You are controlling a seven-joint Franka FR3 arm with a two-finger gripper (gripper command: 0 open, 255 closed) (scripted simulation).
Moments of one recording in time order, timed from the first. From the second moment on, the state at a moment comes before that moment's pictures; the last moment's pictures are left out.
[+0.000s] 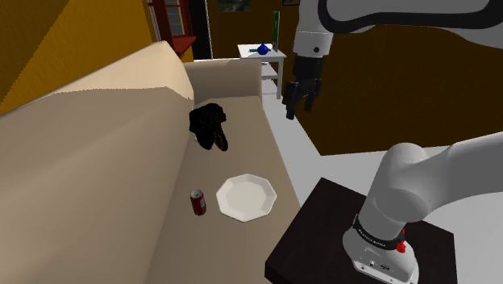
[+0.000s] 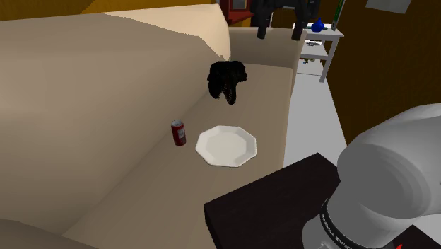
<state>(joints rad) 0.02 -0.83 -0.02 -2.37 0.08 1.56 0.15</state>
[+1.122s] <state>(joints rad) 0.06 -0.42 0.15 -2.43 0.12 2.03 0.29</state>
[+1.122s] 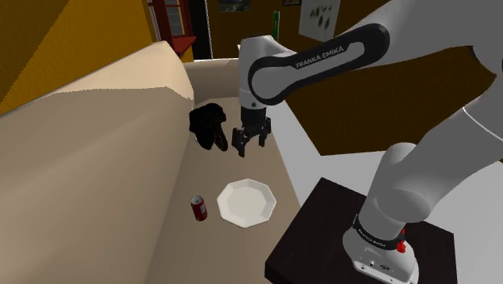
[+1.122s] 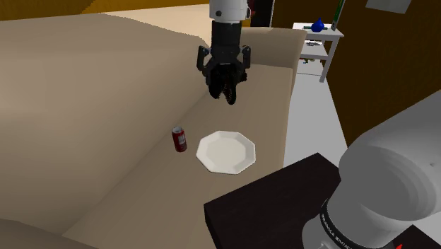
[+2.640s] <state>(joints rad) 0.16 0.49 0.20 -1.91 -0.15 2.40 0.63</state>
